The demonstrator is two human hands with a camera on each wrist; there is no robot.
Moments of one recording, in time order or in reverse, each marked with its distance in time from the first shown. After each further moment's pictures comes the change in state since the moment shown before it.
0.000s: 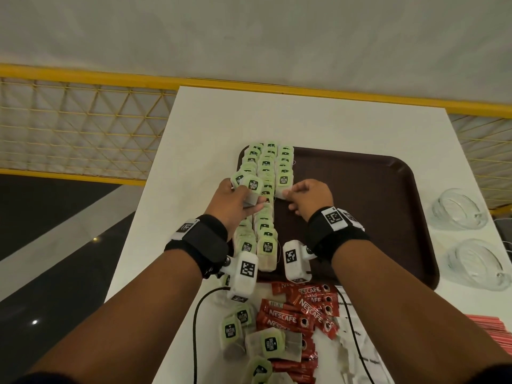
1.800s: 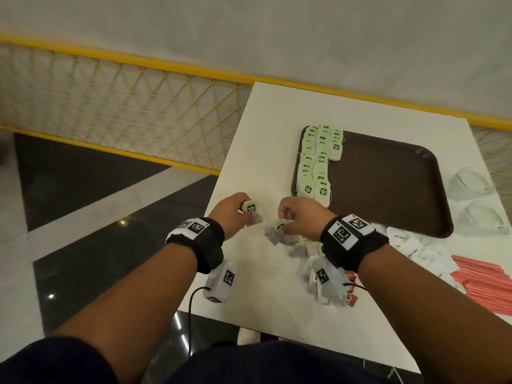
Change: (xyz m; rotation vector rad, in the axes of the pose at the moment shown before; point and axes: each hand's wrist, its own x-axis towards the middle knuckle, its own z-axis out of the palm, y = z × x) left_hand -0.193 -0.029 -0.174 0.932 0.003 0.197; right_hand -0.253 -0.027 0.063 -0.705 -0.533 -0.542
